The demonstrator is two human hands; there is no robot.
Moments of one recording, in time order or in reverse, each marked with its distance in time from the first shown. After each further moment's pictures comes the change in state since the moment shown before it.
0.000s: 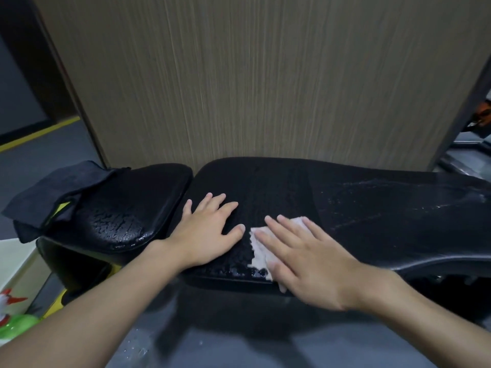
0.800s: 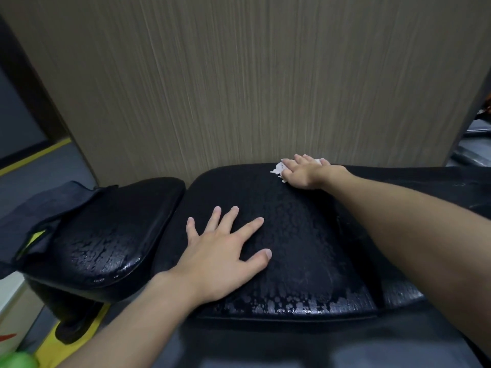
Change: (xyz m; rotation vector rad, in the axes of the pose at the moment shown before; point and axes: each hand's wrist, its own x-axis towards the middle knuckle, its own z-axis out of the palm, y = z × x) left_hand 0.015 0.022 0.013 0.091 -0.065 0.023; right_hand 0.194 0.160 -0.025 0.158 -0.017 0.483
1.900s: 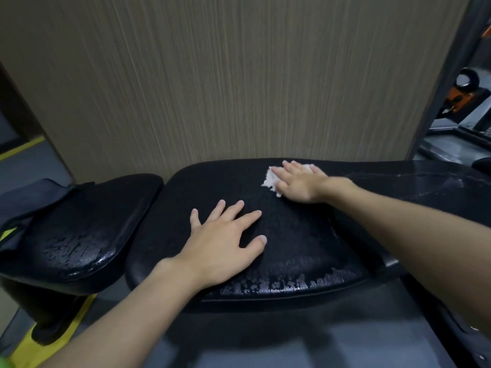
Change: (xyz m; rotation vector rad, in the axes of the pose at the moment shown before) left_hand 0.005 0.042 0.001 -0.081 0.056 0.088; right_hand -0.067 0.029 0.009 -0.033 0.016 -0.097
